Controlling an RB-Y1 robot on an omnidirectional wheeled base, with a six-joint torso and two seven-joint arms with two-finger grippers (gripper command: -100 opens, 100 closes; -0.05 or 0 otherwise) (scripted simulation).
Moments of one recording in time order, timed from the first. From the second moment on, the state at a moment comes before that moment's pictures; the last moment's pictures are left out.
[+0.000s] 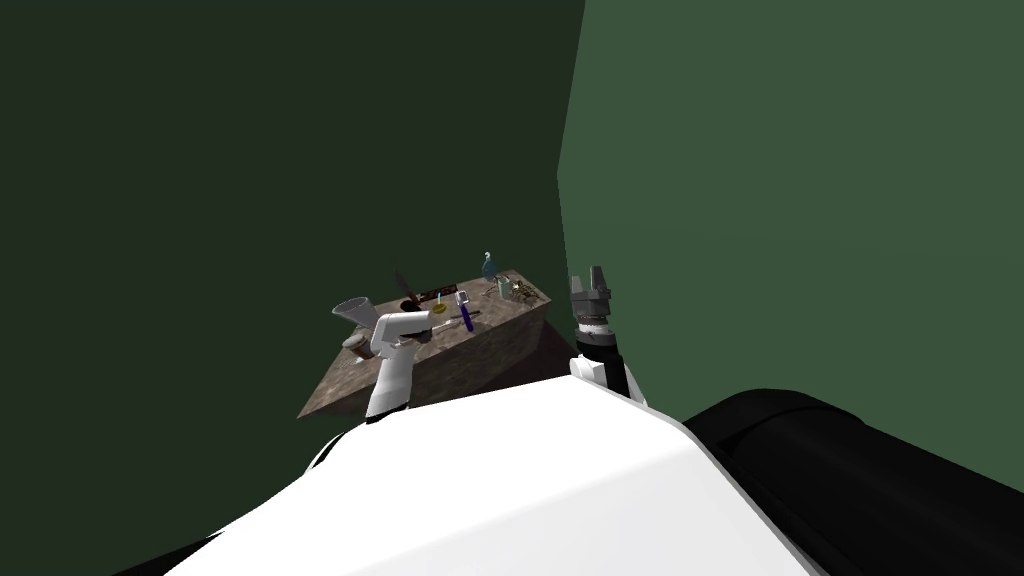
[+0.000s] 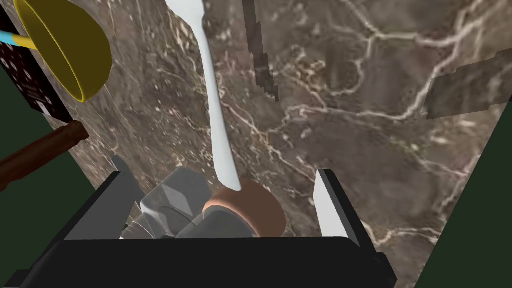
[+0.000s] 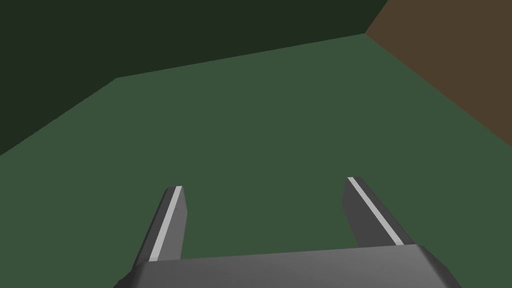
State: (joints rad) left arm -0.30 0.17 0.19 -1.70 -0.15 1.48 0.14; right arm 0.54 -0.02 0.01 -2.36 0.01 -0.49 -0.02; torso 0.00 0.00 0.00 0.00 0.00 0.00
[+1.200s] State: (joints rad) left arm -0.35 0.17 0.26 -1.60 -0.15 1.62 0.12; right arm 0.54 -0.02 0.01 -2.36 0.01 -0.49 -0.02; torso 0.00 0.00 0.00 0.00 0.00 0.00
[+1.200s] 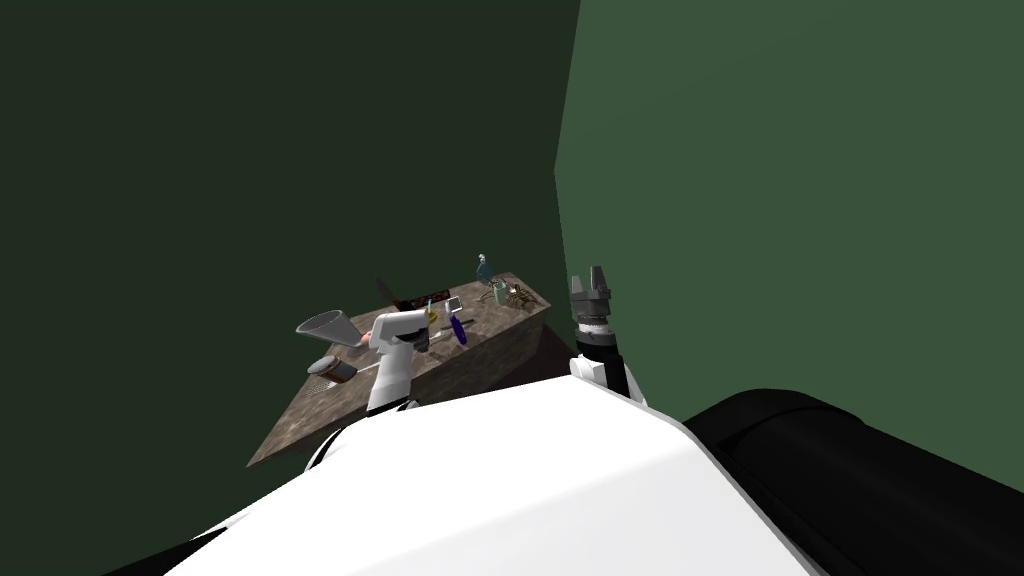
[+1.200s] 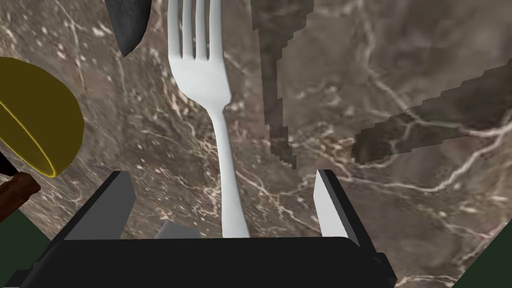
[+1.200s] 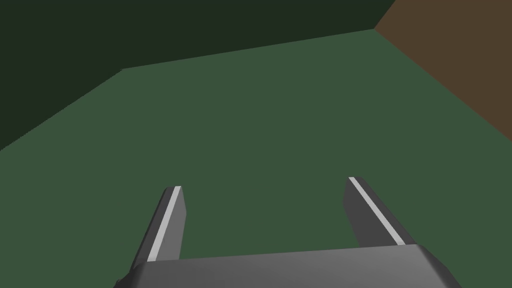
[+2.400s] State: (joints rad) left arm -0.35 0.17 0.26 -1.61 -0.15 1.62 0.12; right arm 0.54 -0.02 0.01 -2.36 0.01 -0.49 -0.02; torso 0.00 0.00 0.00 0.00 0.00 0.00
